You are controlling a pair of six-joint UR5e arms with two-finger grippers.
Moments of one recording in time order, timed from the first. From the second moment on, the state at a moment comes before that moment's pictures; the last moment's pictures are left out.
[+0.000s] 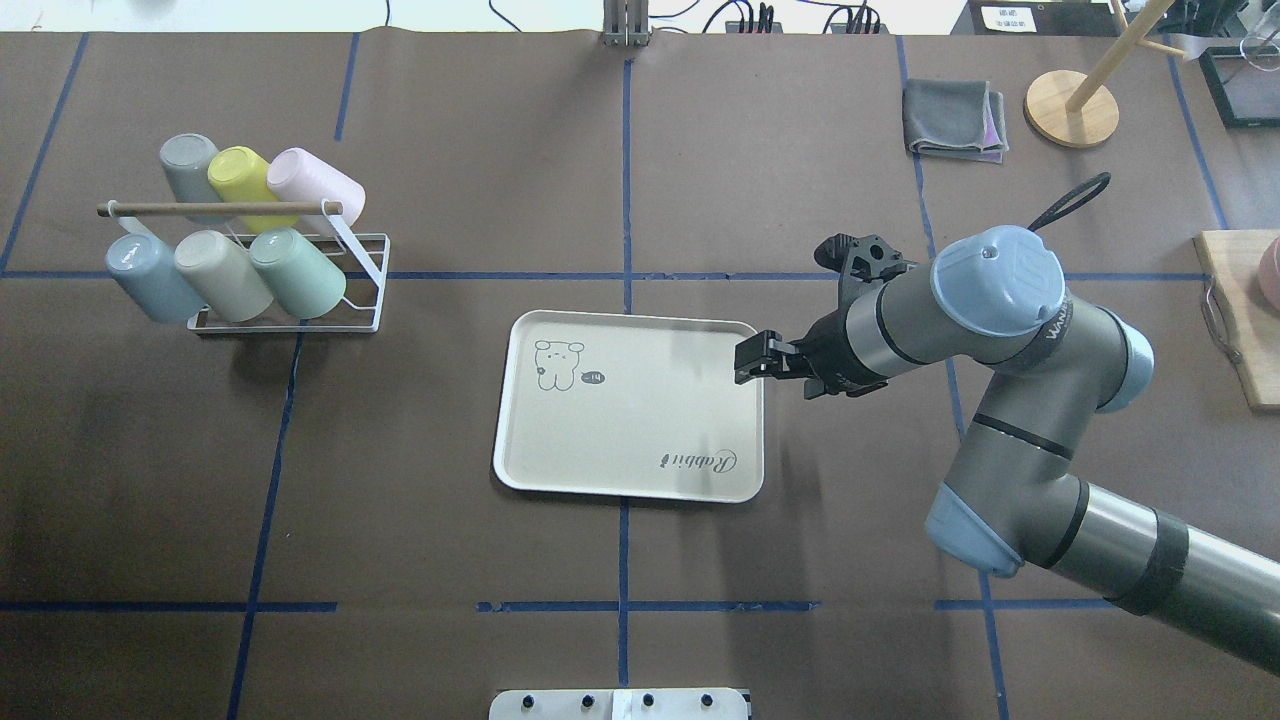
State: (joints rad) left arm -1.60 -1.66 -1.64 -1.45 -2.34 0.10; right arm 0.62 -1.22 1.74 -1.01 2.04 1.39
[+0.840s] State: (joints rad) left arm -1.40 -1.72 -2.05 -1.28 -2.28 0.11; right arm 0.87 -1.24 1.96 -1.54 2.10 1.11
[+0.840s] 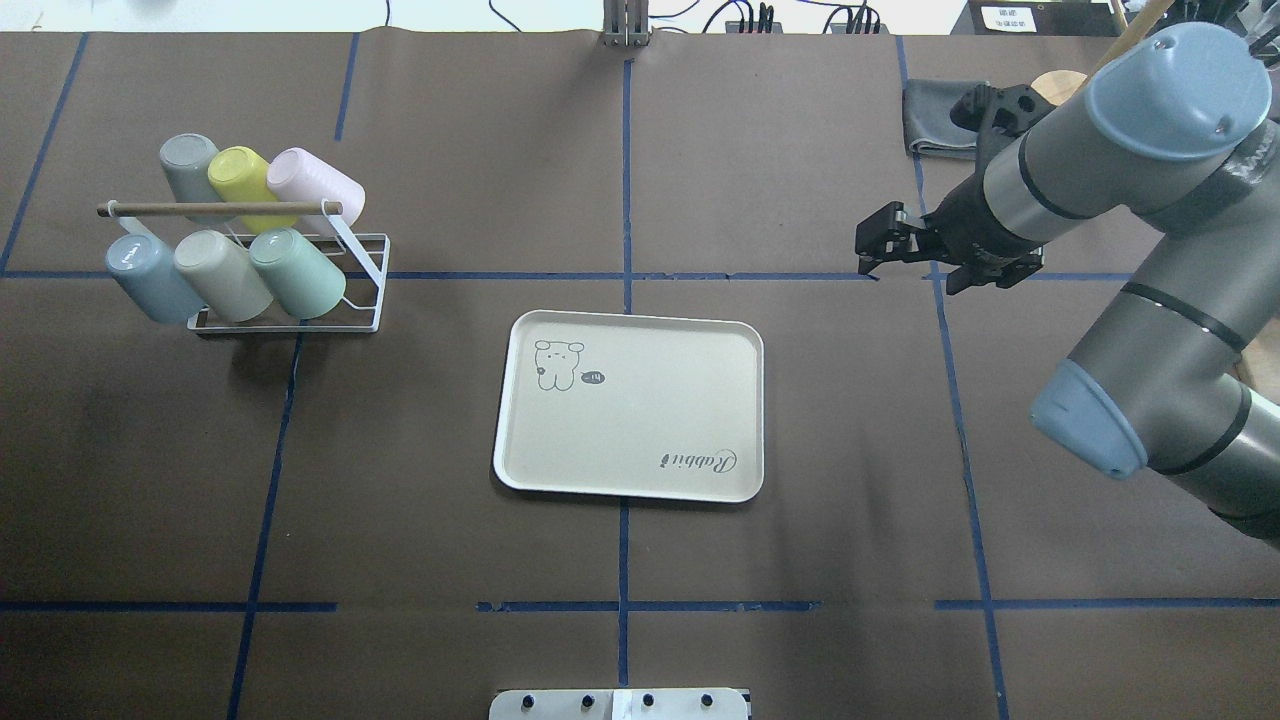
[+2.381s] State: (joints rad) left arm -0.49 -2.02 -2.18 -0.73 -0.97 0.34; right arm 1.11 -1.47 1.97 -1.61 2.22 0.62
